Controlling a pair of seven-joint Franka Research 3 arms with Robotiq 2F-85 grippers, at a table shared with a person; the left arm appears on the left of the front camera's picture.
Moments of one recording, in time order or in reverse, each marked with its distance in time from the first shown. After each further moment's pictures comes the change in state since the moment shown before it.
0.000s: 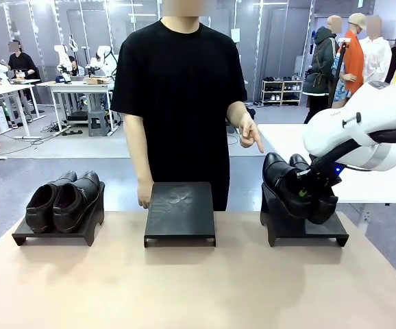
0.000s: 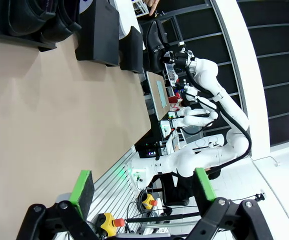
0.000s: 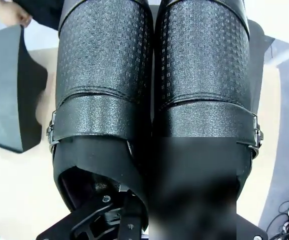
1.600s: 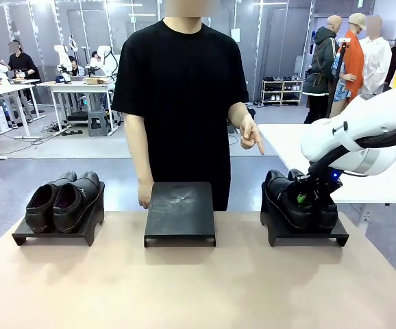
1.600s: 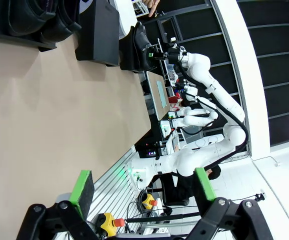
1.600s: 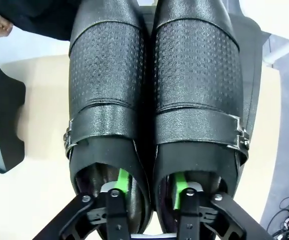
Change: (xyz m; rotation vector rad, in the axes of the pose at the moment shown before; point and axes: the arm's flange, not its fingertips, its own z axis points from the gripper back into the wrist) left arm 0.000 0.000 0.000 0.000 0.000 0.000; right arm 0.021 -0.024 -0.039 -0.017 0.033 -0.027
